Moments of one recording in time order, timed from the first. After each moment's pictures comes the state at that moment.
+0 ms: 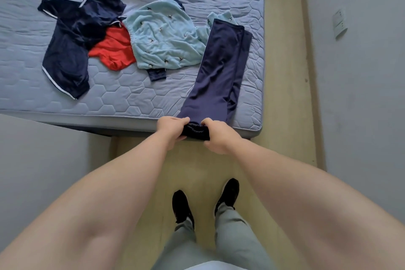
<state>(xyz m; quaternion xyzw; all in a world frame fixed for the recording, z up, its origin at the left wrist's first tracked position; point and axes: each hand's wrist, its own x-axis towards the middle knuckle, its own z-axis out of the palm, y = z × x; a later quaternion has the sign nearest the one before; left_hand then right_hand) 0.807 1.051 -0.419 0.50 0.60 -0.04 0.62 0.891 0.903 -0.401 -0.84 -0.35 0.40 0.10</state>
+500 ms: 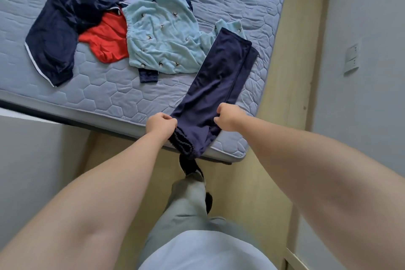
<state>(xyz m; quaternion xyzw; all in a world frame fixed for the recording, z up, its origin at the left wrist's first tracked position) 0.913 1.075 -0.447 0.60 0.65 -0.08 0.46 1.099 0.951 -0.424 -0.85 -0.34 0.41 -0.03</state>
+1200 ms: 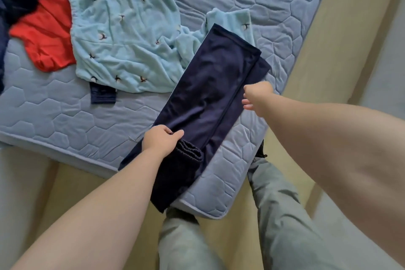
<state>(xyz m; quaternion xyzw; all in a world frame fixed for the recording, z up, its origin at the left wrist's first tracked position) 1.159 1.125 -0.631 0.61 0.66 -0.23 0.36 1.448 1.057 -0.652 -0.79 0.14 0.53 0.28</state>
